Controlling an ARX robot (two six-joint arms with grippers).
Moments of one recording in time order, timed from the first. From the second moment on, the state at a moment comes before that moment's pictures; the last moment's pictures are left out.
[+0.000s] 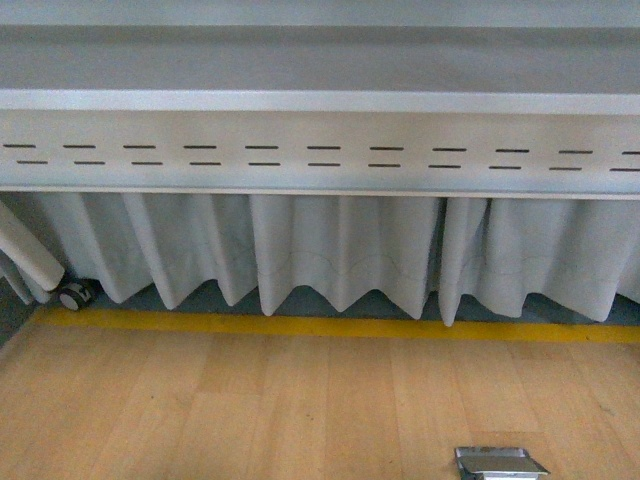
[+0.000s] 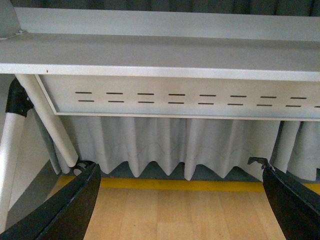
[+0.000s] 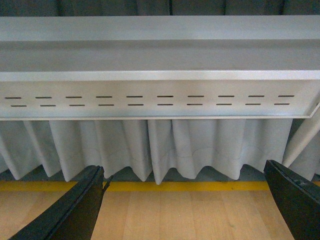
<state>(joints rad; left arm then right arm) 0.00 0.01 0.01 0.00 0.00 -0.02 0.00 0.00 0.01 0.00 0.00 -0.01</state>
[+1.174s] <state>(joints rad) 0.00 0.01 0.01 0.00 0.00 -0.02 0.00 0.00 0.01 0.00 0.00 -0.01</state>
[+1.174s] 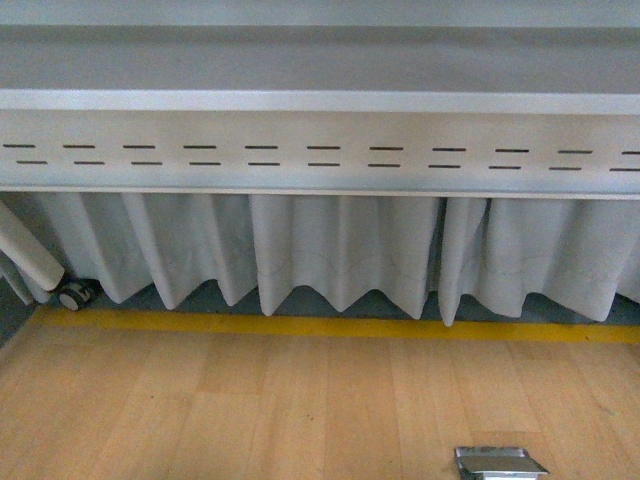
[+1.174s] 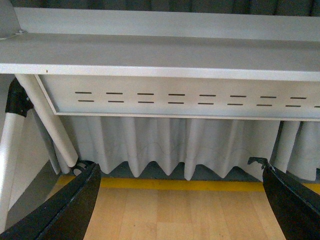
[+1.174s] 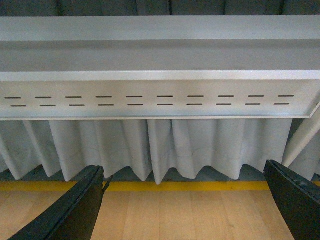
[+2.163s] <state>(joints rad) 0.00 0.01 0.01 0.00 0.00 -0.02 0.00 0.00 0.01 0.00 0.00 -0.01</state>
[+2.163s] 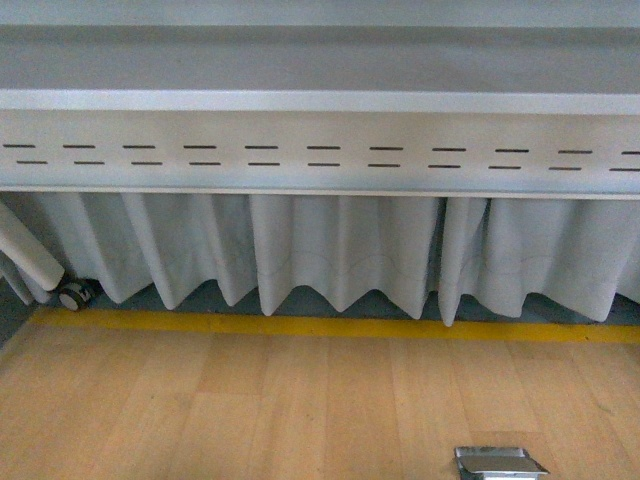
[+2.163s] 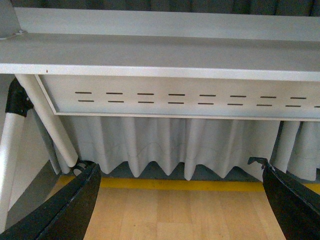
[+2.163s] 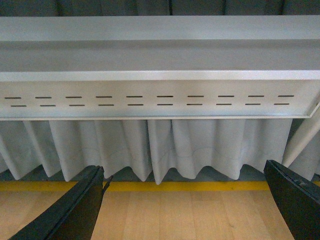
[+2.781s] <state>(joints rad) 0.00 0.01 0.01 0.00 0.00 -0.02 0.00 0.00 0.01 0.00 0.00 -0.01</state>
